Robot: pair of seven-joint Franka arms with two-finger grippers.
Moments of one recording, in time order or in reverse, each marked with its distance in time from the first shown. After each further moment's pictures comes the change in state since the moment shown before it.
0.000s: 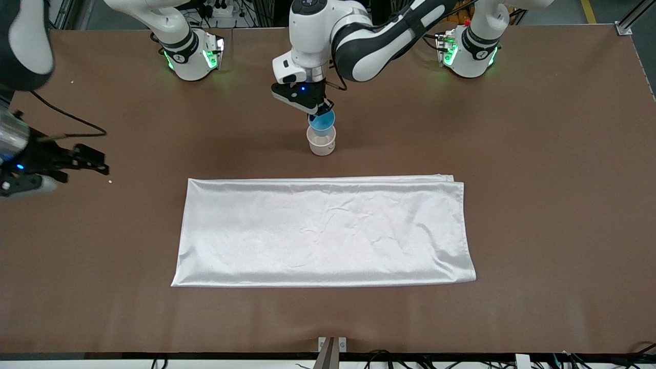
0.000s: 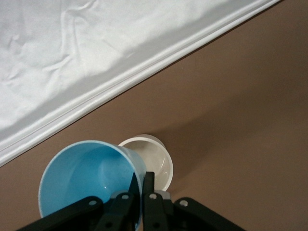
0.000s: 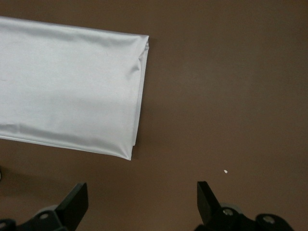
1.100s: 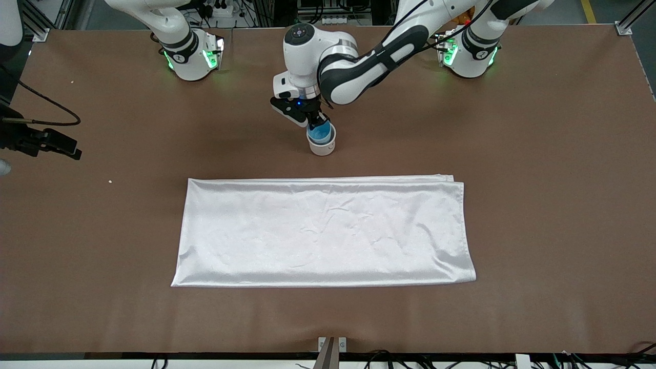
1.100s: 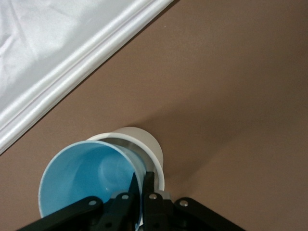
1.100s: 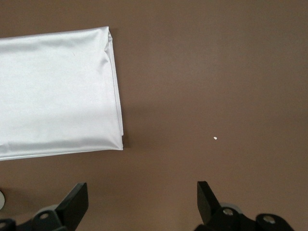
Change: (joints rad) left arm -0.057 0.188 0.012 0.008 0.179 0.025 0.000; right arm -0.027 -0.053 0.009 -0.026 -0.053 -0.057 0.221
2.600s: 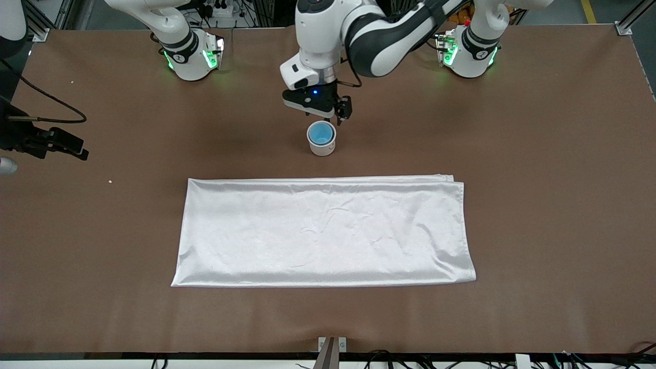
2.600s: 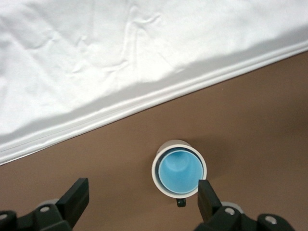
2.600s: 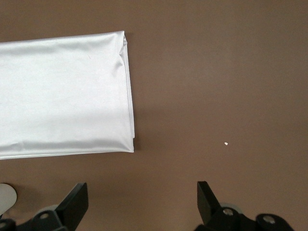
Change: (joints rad) left arm 0.082 -0.324 0.083 0.040 -0.343 -0.156 0.025; right arm 0.007 -0.004 0.012 0.002 0.033 0.014 -0.008
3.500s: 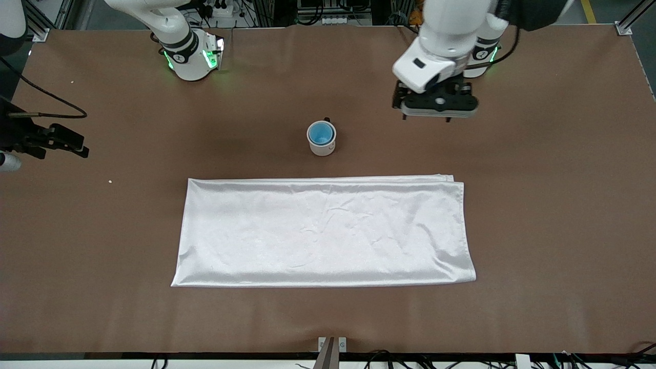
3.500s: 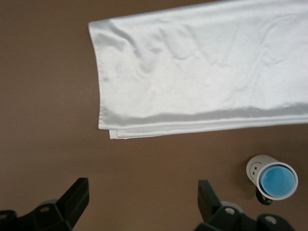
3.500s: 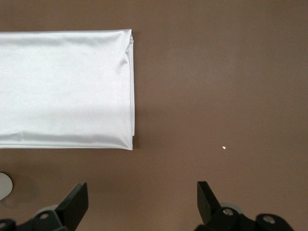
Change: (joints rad) left arm -0.007 -0.355 0.467 0.010 -0.240 -0.319 0.292; right arm 0.004 -0.001 -0.002 0.016 -0.001 -0.019 -0.065
